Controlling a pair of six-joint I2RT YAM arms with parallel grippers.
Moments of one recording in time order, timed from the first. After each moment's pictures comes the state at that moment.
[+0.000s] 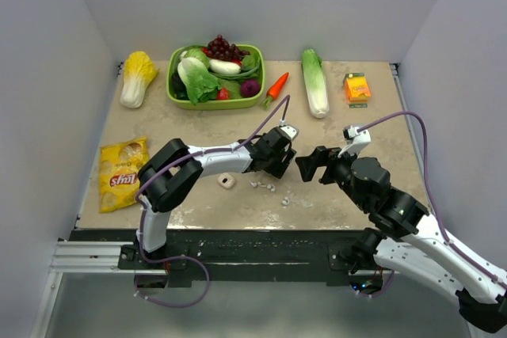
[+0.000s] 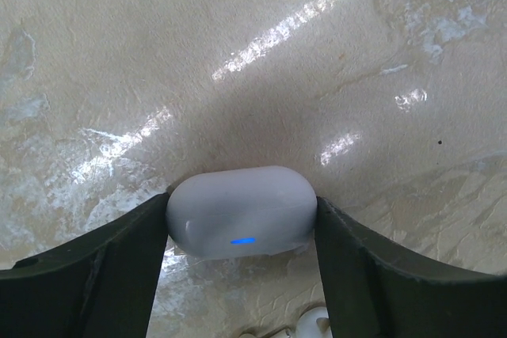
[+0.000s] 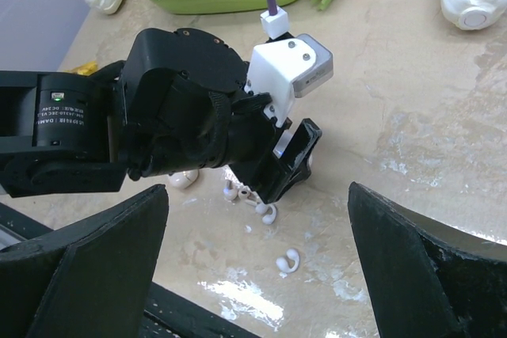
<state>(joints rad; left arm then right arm) -0.91 1.99 1.28 -0.22 -0.19 -0.25 0.83 0.60 0.72 -0.40 0.38 0.52</state>
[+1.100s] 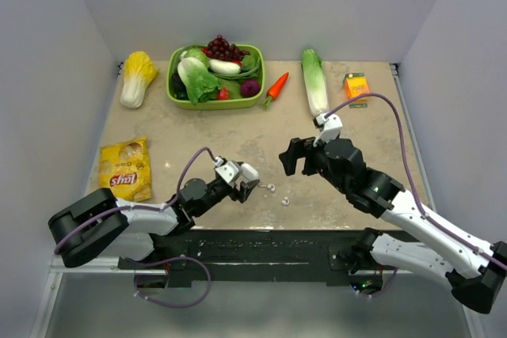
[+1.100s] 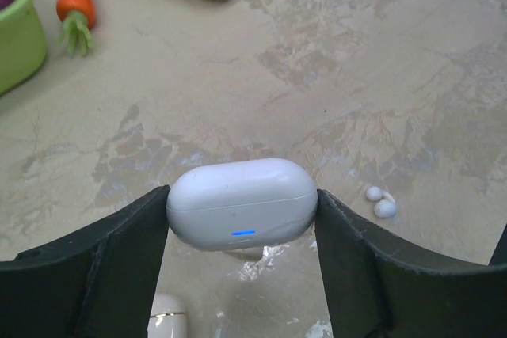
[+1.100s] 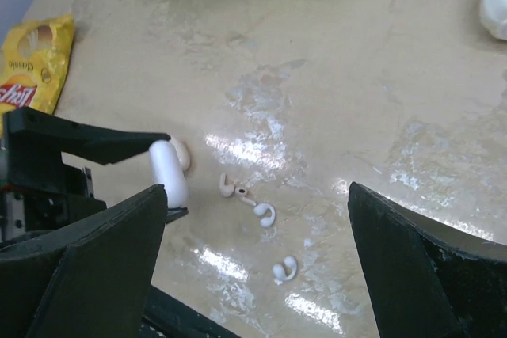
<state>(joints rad) -0.93 1.31 0.22 1.00 -0.11 -0.03 0.83 0.85 0.82 -0.36 0.34 0.44</state>
